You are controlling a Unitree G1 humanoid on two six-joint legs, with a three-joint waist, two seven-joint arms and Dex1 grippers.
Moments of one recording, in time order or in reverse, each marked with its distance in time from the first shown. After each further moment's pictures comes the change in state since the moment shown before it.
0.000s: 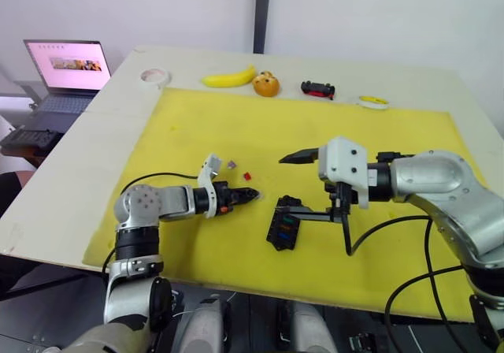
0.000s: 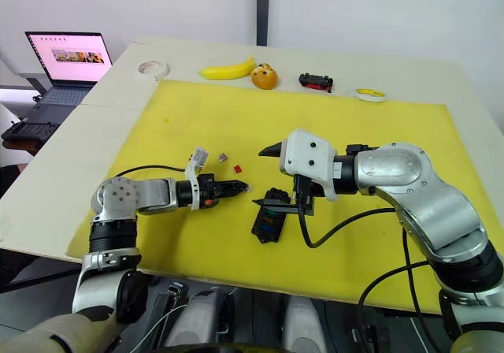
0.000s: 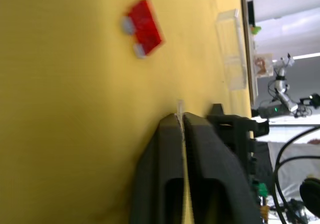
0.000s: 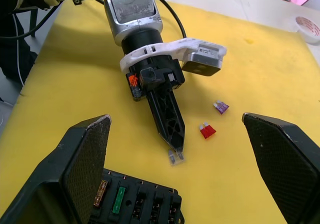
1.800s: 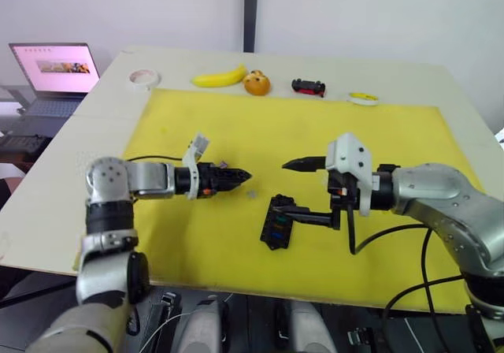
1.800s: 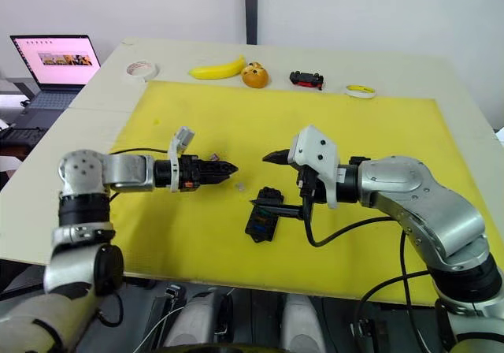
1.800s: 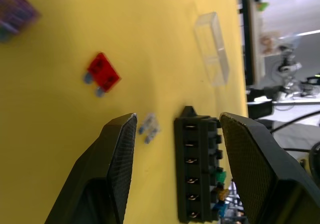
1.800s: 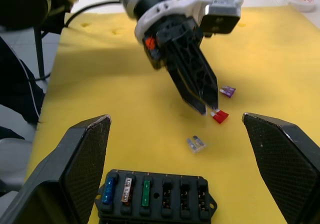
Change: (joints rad) left arm -0.221 0.263 -0.045 0.241 -0.466 0.107 0.315; right arm 0.077 0.042 -0.081 -0.009 0.173 0.117 -0.106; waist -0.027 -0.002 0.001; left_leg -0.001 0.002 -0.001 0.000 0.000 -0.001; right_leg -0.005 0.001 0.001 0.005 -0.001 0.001
